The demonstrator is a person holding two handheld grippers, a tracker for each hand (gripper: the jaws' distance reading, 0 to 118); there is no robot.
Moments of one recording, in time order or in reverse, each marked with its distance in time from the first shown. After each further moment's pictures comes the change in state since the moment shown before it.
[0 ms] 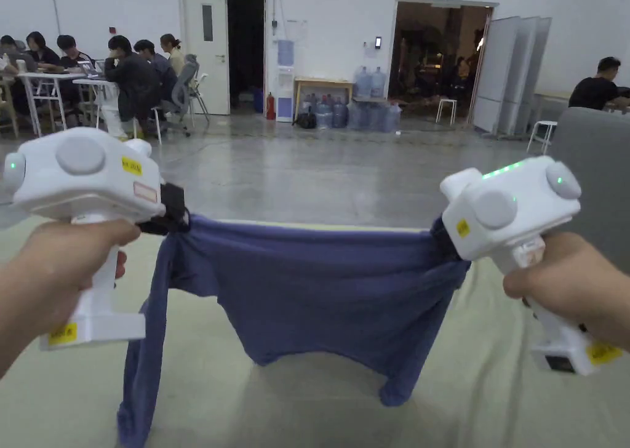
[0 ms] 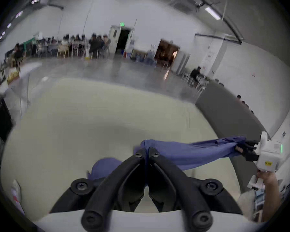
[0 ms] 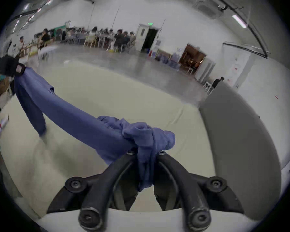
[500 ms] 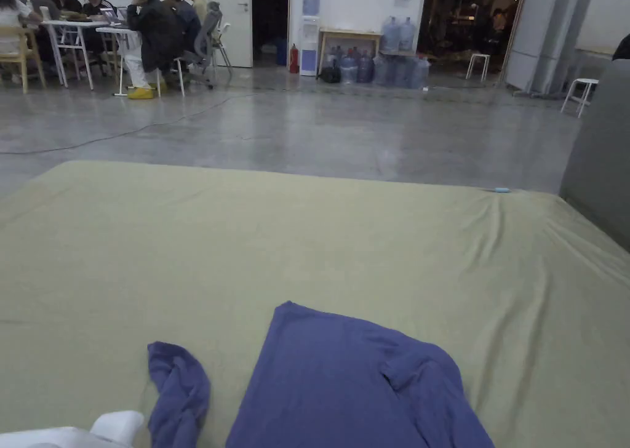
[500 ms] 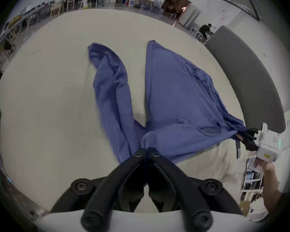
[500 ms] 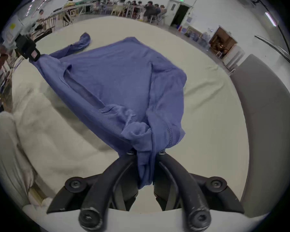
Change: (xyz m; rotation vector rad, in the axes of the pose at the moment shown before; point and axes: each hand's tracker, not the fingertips) left arm -0.071 -0.315 0.036 -0.465 -0.005 0.061; right arm -0.095 -0.328 0.042 -0.234 0.207 0.145
